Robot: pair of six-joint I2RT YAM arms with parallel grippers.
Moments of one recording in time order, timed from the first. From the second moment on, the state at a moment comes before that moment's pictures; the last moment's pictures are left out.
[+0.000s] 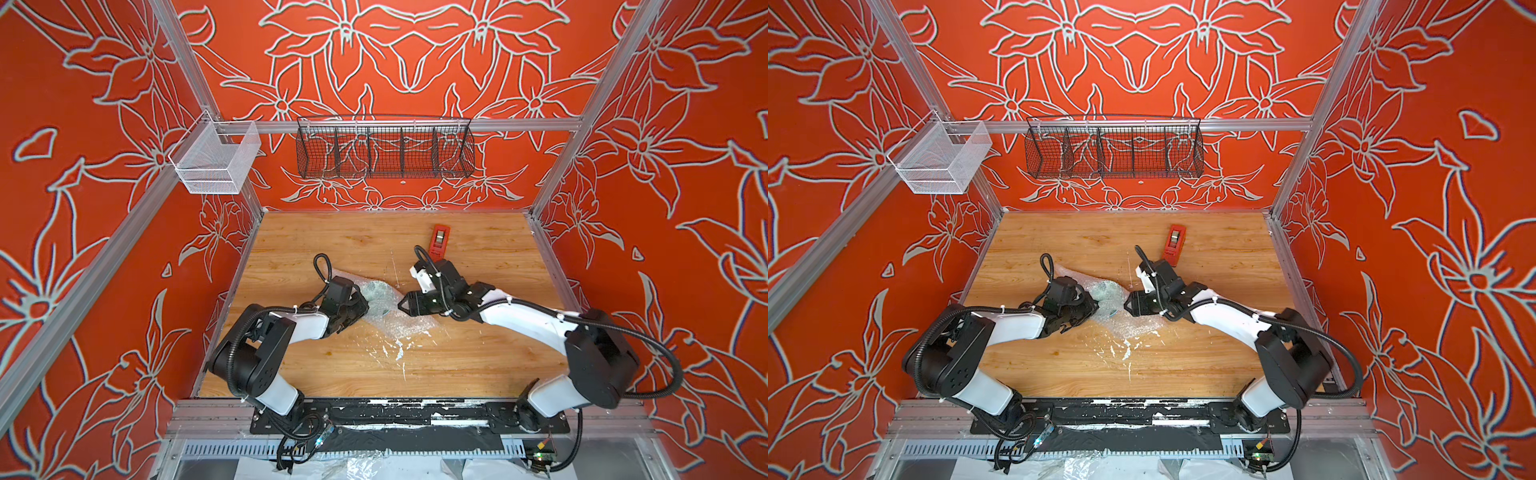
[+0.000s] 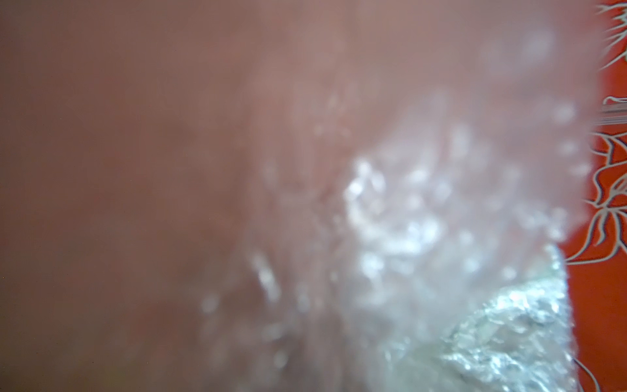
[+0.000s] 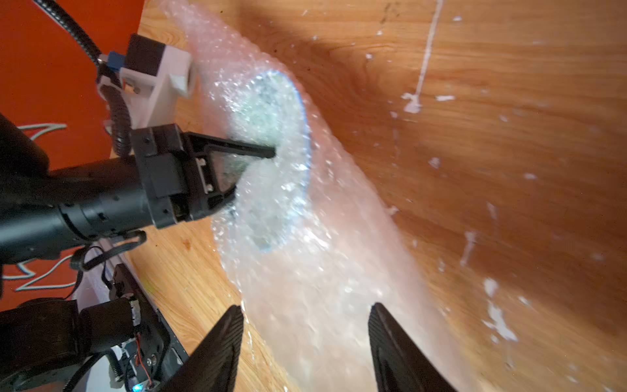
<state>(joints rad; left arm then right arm) -0.36 1.56 0.57 0.18 0.19 -1.00 0.68 1.44 0.88 -0.26 -0.27 0.56</state>
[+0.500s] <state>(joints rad) -0.37 1.49 0.65 -0.15 0.09 -1.00 0.54 1.08 0.47 -0.12 -0.30 0.50</state>
